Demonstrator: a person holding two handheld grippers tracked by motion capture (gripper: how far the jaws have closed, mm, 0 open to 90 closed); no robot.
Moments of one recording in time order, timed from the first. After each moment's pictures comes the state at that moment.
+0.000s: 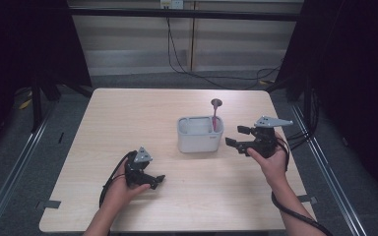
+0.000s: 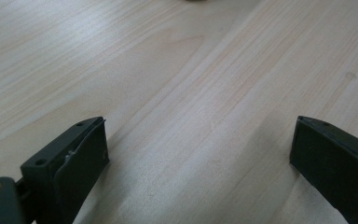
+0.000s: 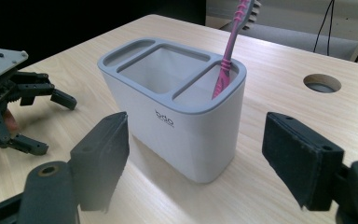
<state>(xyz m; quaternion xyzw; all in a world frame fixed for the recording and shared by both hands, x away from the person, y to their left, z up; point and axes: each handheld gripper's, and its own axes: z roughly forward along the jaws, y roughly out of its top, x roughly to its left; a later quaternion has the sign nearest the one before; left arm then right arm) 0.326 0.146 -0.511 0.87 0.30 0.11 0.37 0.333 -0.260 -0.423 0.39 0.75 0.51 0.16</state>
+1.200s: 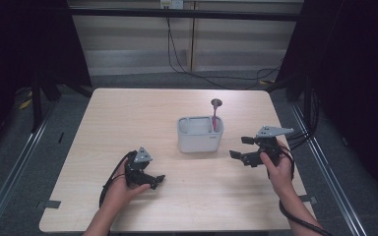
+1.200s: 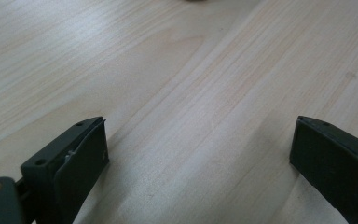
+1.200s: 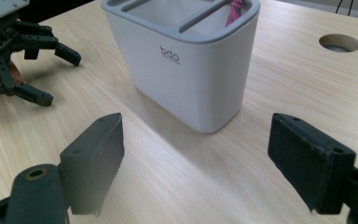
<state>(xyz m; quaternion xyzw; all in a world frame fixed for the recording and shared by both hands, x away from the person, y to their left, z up) 0.326 0.146 -0.511 0.87 0.30 0.11 0.37 0.319 -0.274 -0.445 0.37 0.79 0.47 0.13</state>
